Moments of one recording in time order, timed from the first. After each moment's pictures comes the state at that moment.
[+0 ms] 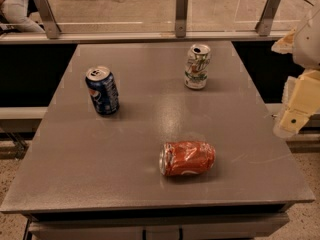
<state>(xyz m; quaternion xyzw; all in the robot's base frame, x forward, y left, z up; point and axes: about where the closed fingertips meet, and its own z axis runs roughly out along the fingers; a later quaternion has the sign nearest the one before) 0.438 -0.216 0.977 -0.60 0.78 -0.04 0.16</state>
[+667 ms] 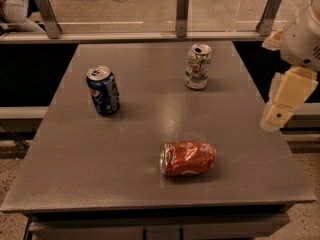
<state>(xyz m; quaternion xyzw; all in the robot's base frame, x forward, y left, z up) 0.454 -0.202 0.975 -0.60 0.78 -0.03 0.18</state>
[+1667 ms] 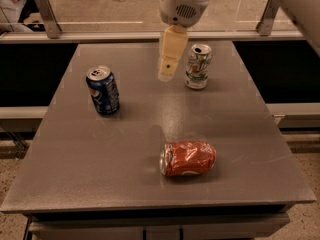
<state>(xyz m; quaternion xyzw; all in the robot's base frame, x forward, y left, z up) 0.582 -0.022 0.981 -0.71 0.67 0.00 0.21</state>
